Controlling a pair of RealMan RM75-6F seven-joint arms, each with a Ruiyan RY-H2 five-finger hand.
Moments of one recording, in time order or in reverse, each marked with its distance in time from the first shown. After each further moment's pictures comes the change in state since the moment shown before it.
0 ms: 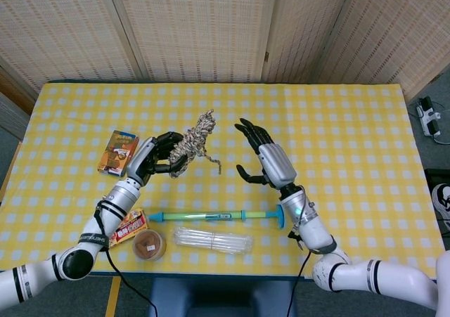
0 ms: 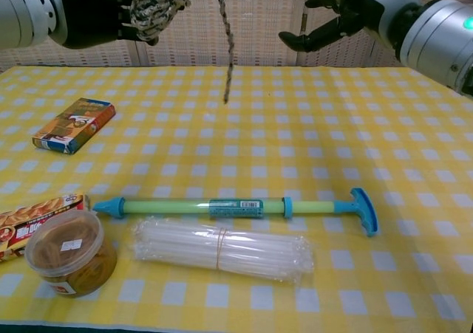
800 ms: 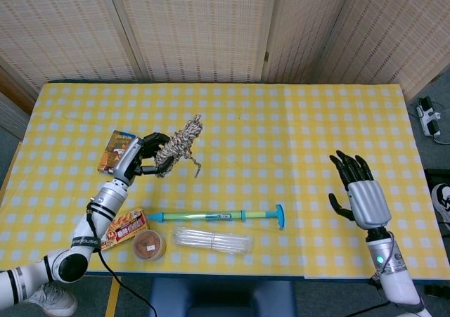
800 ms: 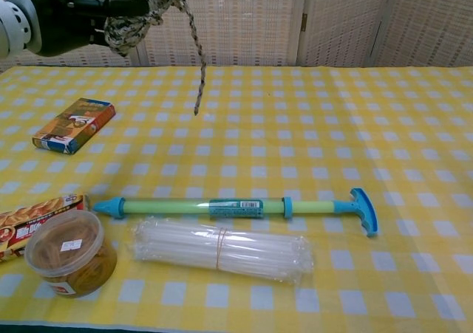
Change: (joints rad) left arm 0.014 0.022 0.097 0.062 0.134 0.101 -0.013; right arm -0.408 0.284 -0.298 -0.077 -0.197 0.350 -0.169
